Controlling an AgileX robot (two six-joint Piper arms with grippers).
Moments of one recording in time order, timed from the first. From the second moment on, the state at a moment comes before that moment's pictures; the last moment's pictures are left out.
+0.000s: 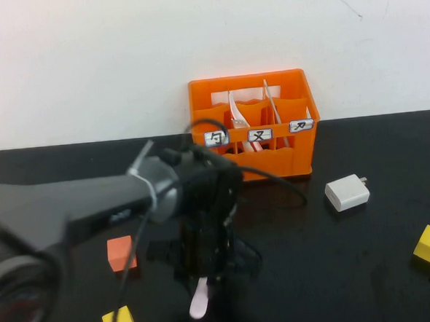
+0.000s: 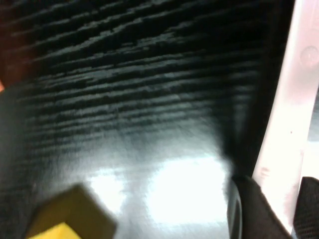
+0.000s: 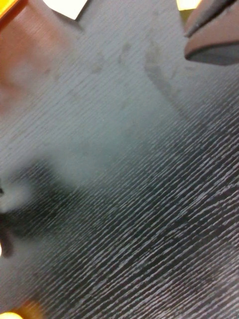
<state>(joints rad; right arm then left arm) 0.53 0.91 -0.58 0.12 0.62 -0.47 -0.64 2.06 -1.41 0.07 1.03 -0.52</state>
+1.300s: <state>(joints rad) 0.53 0.91 -0.58 0.13 0.60 -0.45 -0.64 1.82 -1.52 -0.13 -0.04 -0.36</state>
